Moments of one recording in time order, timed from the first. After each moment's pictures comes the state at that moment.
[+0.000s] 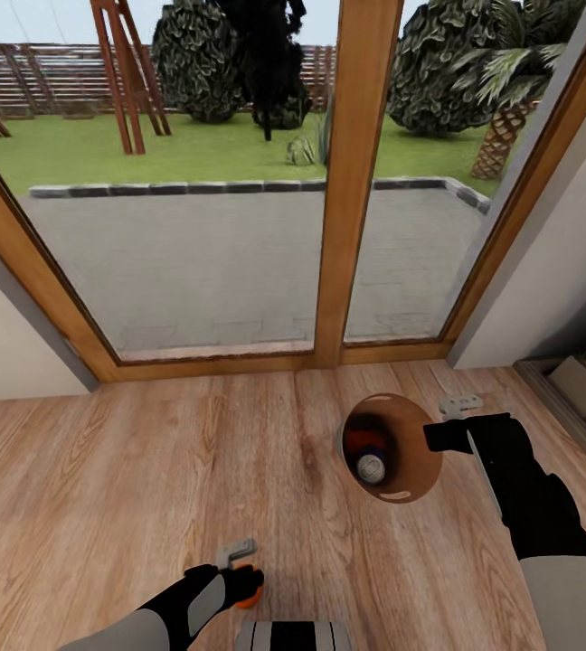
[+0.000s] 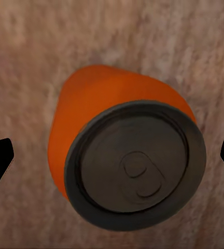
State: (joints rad) left arm -0.62 -0.13 -0.41 -0.19 0.68 0.23 0.10; right arm -0.63 -0.17 -0.03 -1.34 0.25 1.05 0.33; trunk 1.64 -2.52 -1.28
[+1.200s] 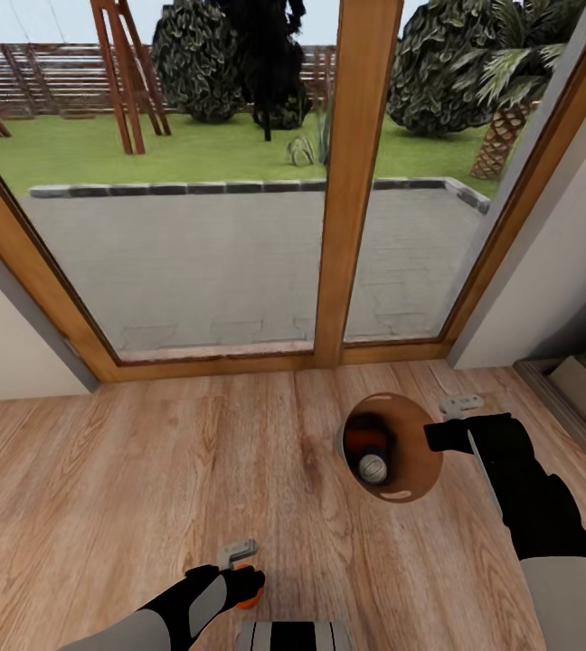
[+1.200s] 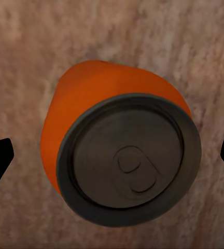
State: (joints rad) left arm -0.62 -0.13 -0.41 -0.19 0.68 0.24 0.10; right arm -0.63 -0.17 -0.03 -1.35 0.25 1.05 0.33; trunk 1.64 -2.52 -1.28
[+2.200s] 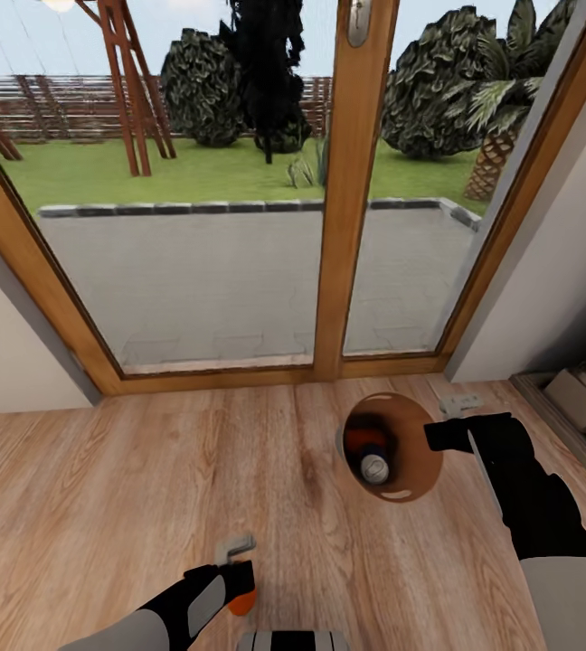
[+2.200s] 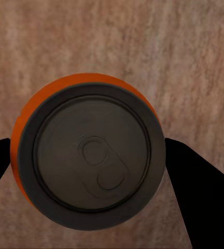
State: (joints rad) left arm -0.62 -0.13 -0.41 -0.19 0.68 0.17 0.10; right arm -0.63 -0.17 -0.03 -1.35 0.25 1.05 0.33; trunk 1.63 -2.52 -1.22
